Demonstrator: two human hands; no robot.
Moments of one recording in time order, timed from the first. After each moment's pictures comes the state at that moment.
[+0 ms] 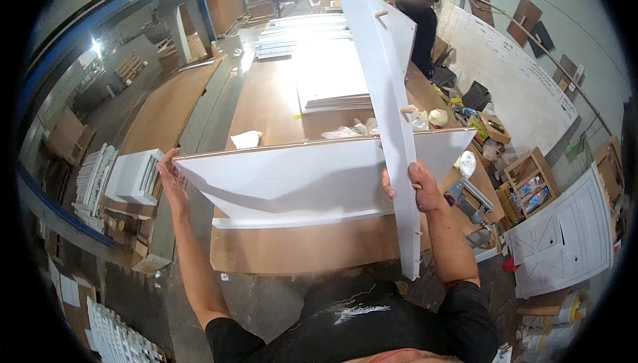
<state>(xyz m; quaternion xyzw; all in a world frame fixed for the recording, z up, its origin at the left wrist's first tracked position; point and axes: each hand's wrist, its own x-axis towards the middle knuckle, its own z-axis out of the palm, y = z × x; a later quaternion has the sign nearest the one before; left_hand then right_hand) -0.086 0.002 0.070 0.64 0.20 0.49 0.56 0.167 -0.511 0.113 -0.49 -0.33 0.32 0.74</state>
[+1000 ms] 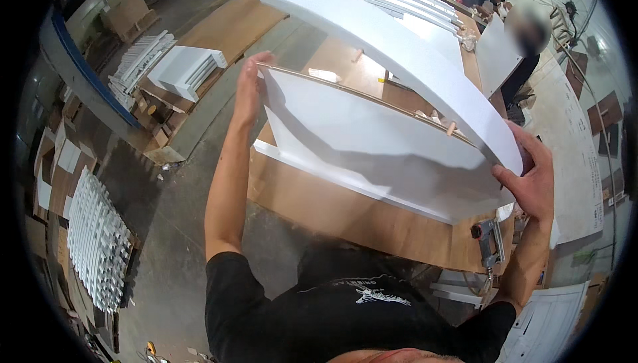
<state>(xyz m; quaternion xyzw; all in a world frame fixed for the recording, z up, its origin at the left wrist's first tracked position) -0.080 -0.027 0.093 0.66 0.21 0.49 0.52 0.145 -0.468 0.265 -0.79 -0.43 0.08 0.44</state>
